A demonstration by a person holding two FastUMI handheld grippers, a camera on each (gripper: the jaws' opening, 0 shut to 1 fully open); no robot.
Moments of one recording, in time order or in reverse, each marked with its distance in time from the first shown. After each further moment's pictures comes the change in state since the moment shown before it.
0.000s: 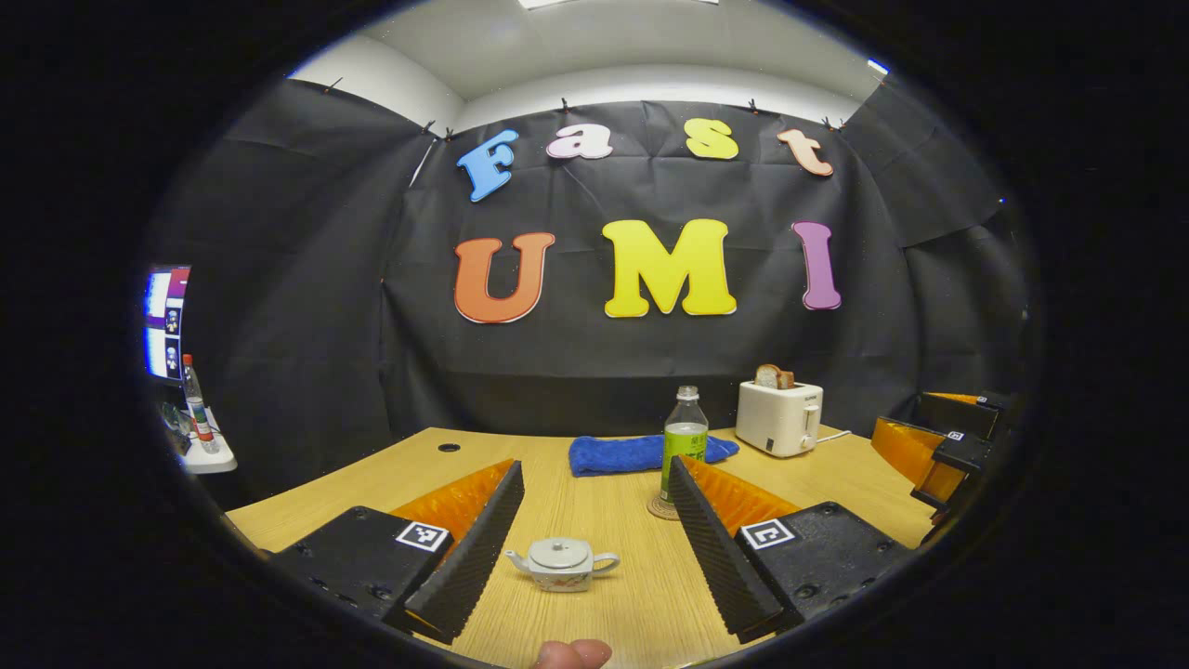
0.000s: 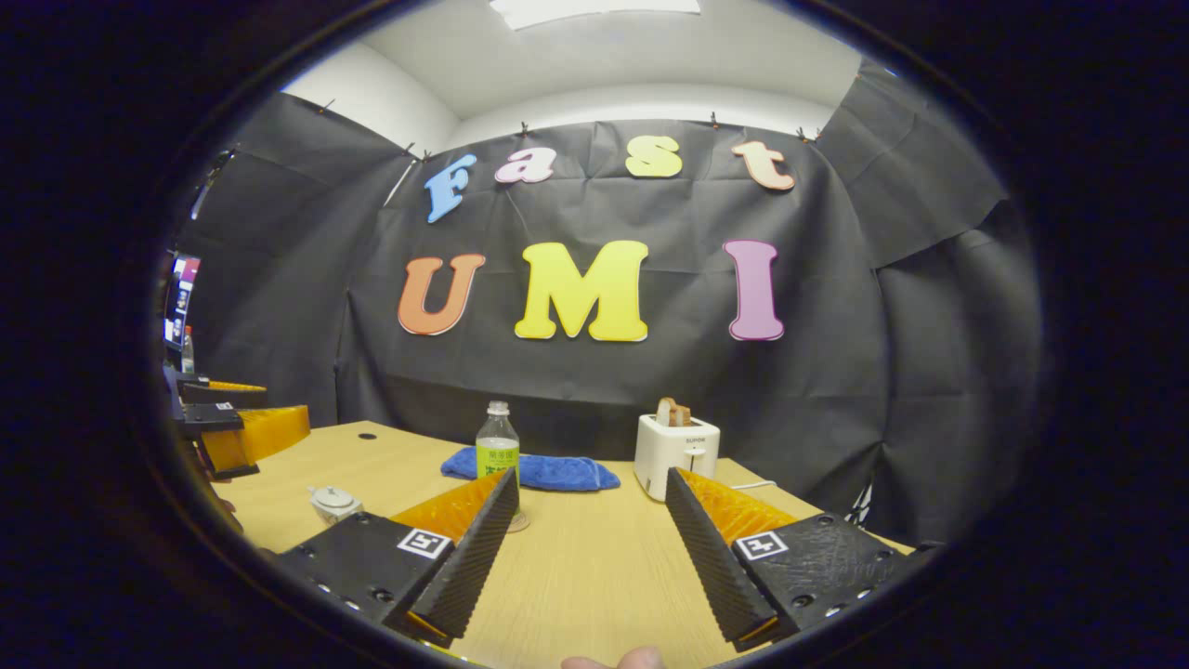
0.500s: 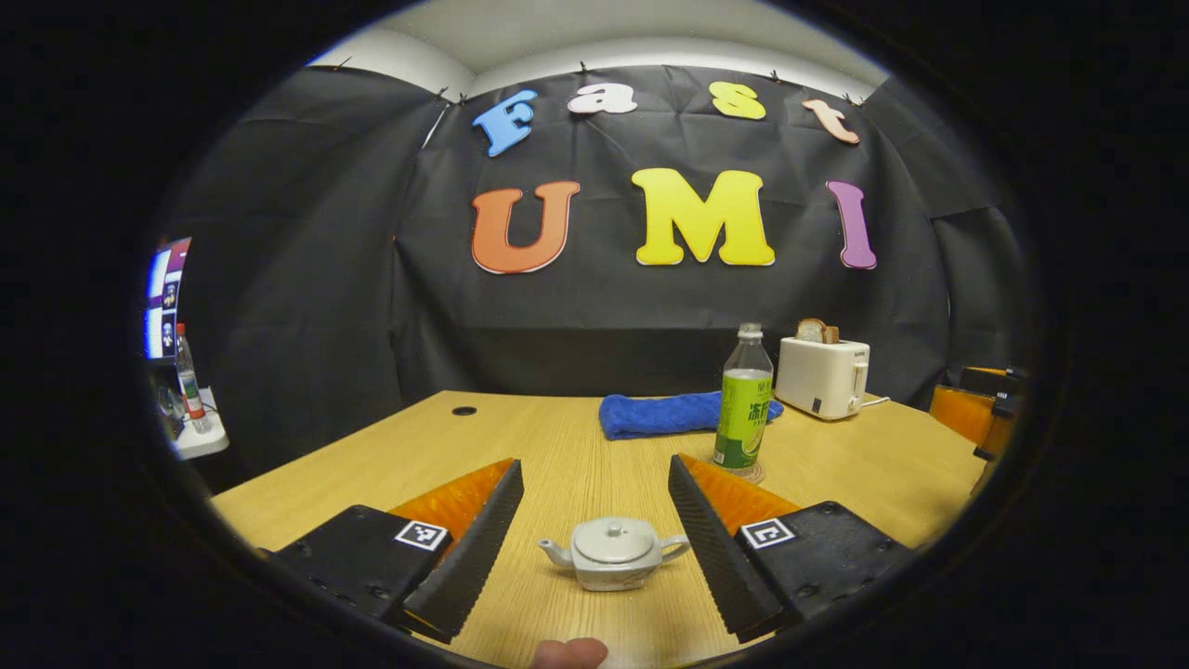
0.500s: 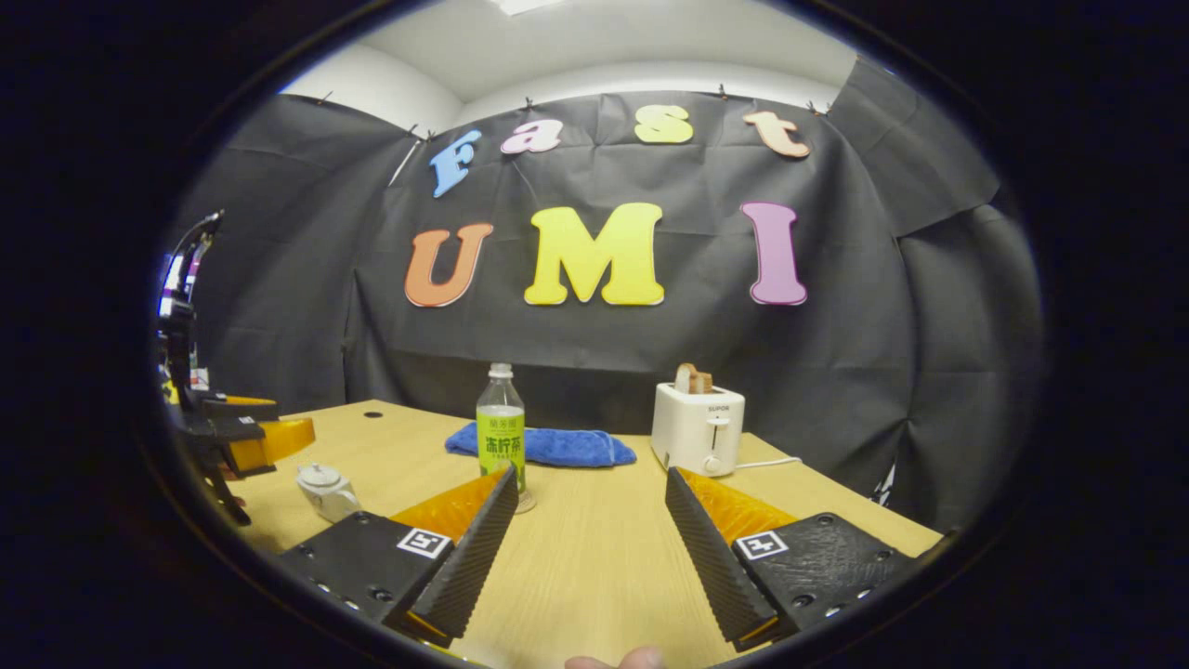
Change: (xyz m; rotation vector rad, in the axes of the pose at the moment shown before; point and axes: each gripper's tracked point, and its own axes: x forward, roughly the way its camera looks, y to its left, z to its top) left arm 0.044 0.051 -0.049 0.012 0.088 0.077; right arm 0.038 0.004 -0.036 0.017 0.078 0.050
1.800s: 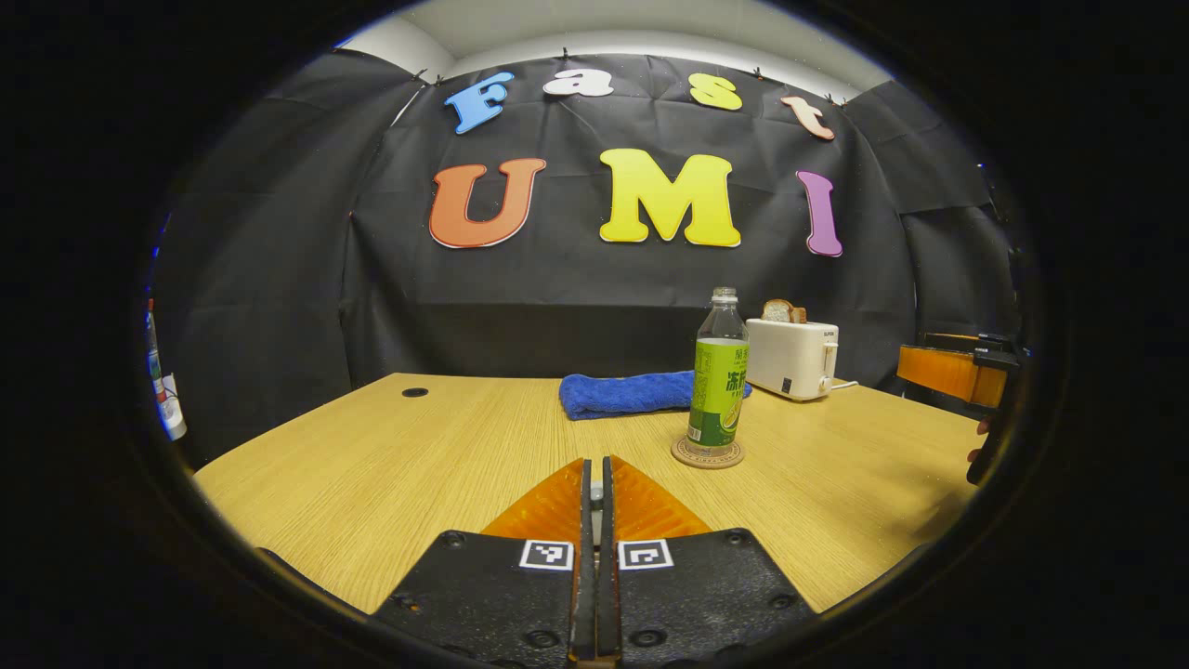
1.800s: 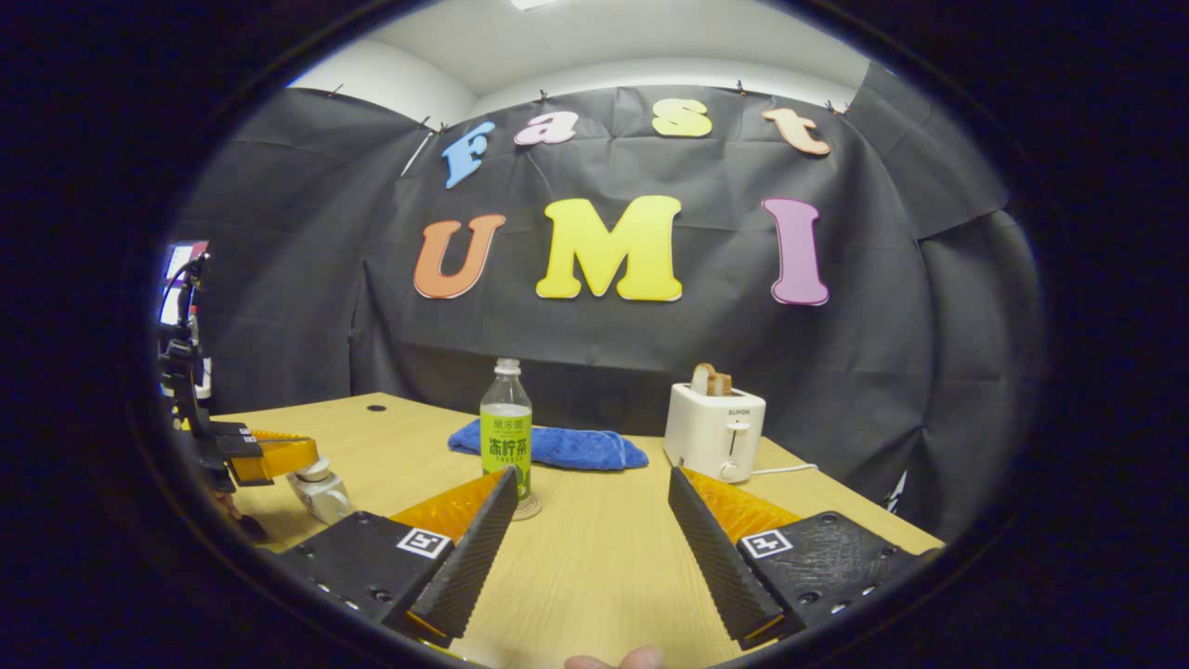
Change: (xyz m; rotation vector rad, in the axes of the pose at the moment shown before) left arm 0.030 -0.014 -0.054 -0.035 0.055 -0.162; right arm 0.033 0.014 -0.007 -0.031 0.022 0.043
